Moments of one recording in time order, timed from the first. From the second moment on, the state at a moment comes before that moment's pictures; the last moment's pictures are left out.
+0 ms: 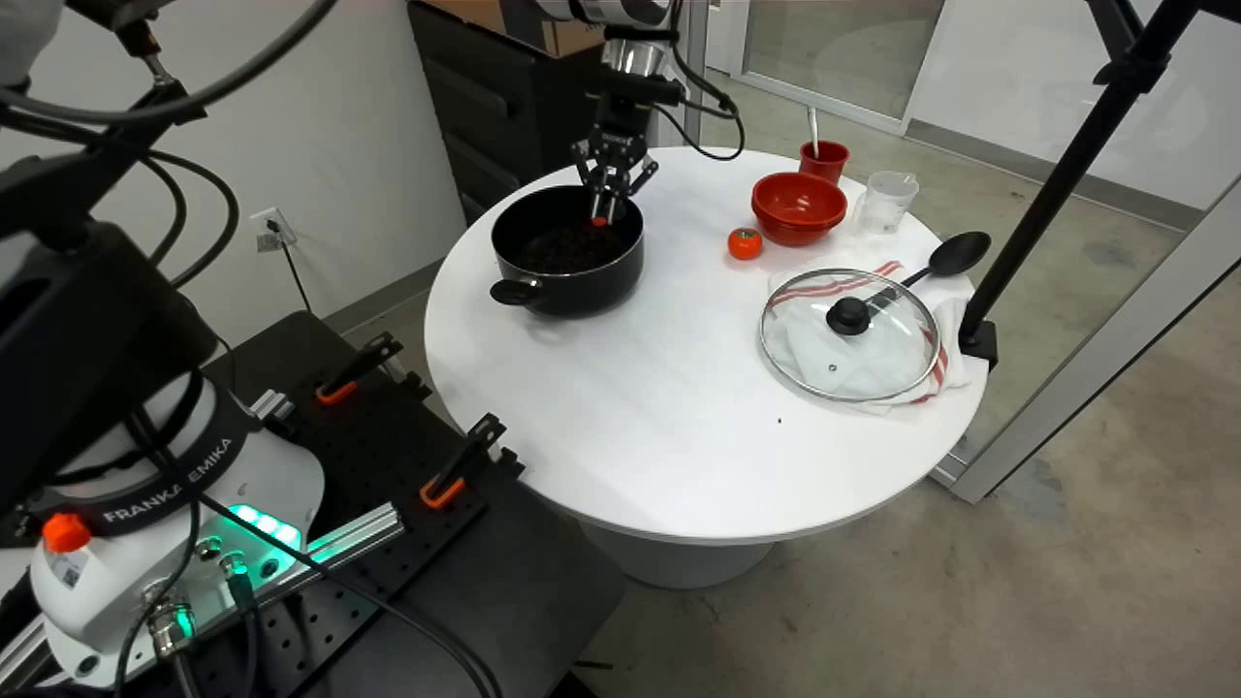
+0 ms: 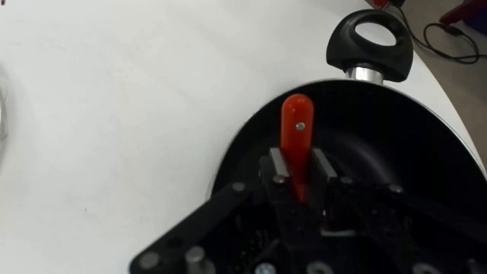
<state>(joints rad) -0.01 0.81 0.09 -1.50 -0.18 1.71 -0.35</state>
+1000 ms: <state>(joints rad) -0.07 0.59 0.05 -1.72 -0.21 1.77 -0.40</state>
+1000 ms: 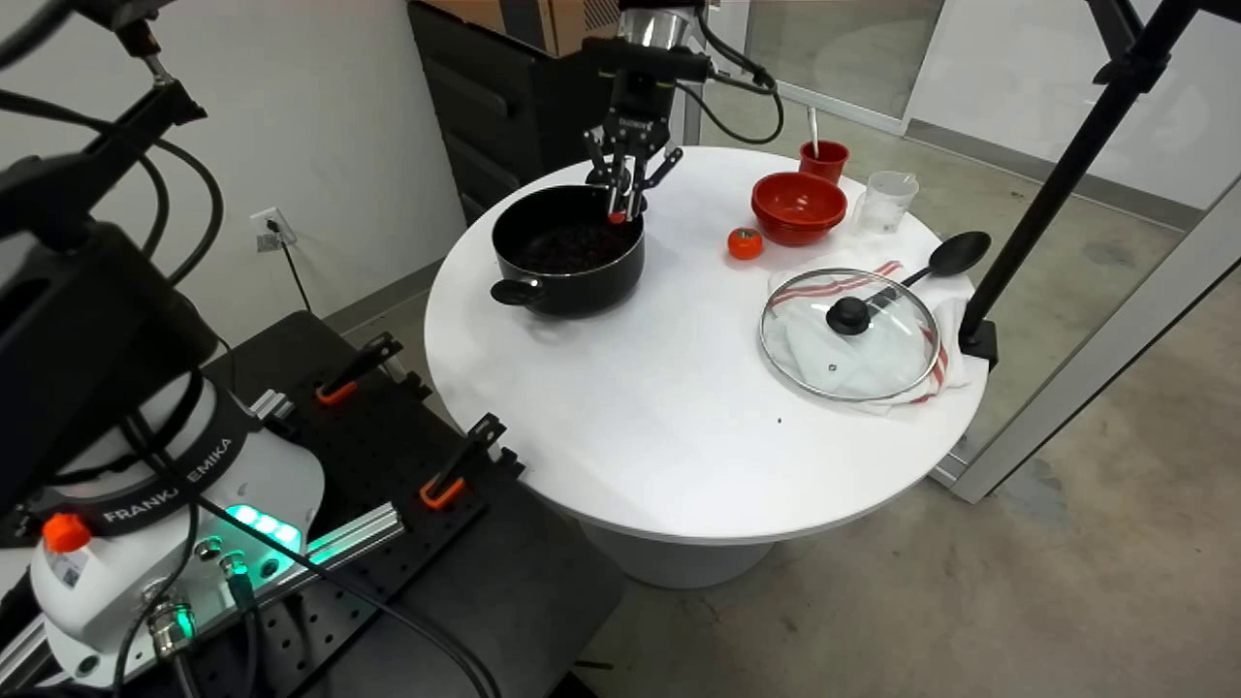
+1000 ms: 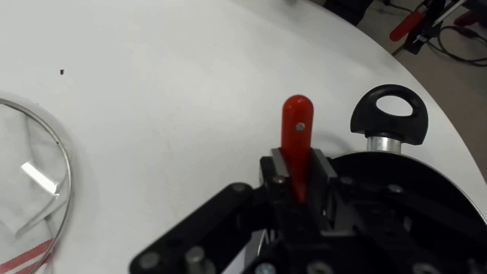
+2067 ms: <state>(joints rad) -0.02 0.73 0.06 -1.34 -0.08 1.70 -0.23</state>
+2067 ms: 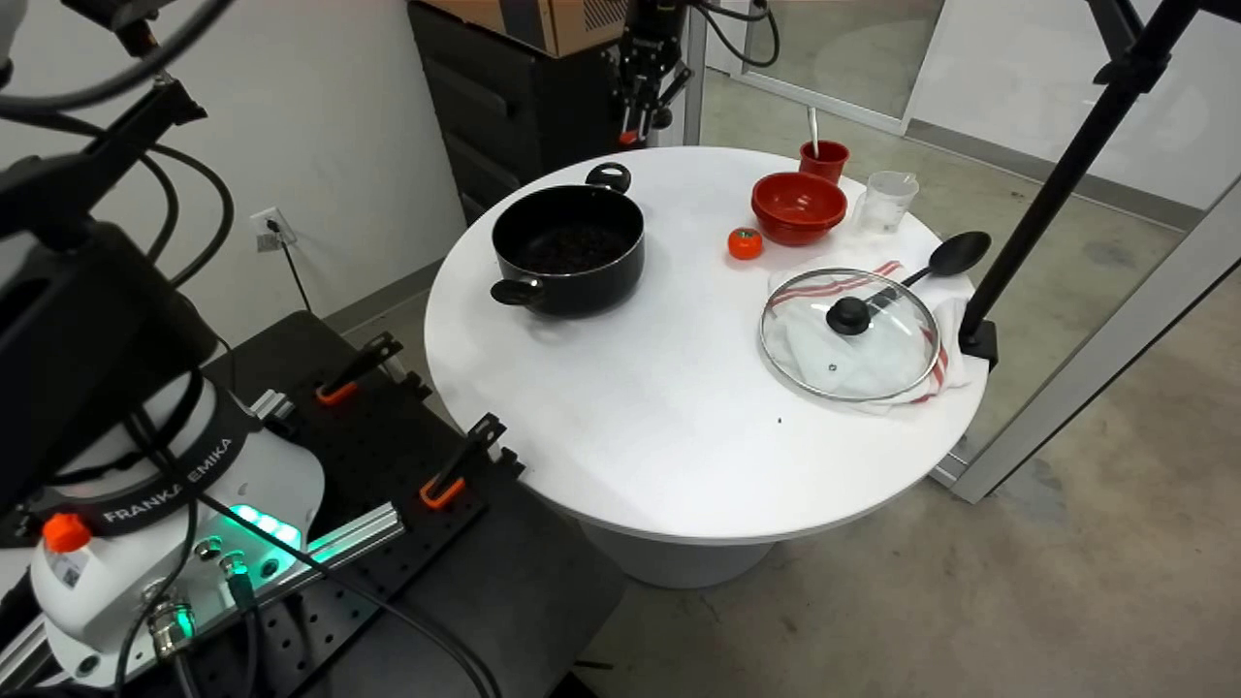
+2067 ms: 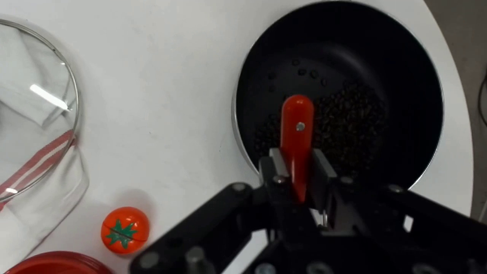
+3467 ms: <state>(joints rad) -0.10 1.13 0.02 -0.63 -0.01 1.43 0.07</state>
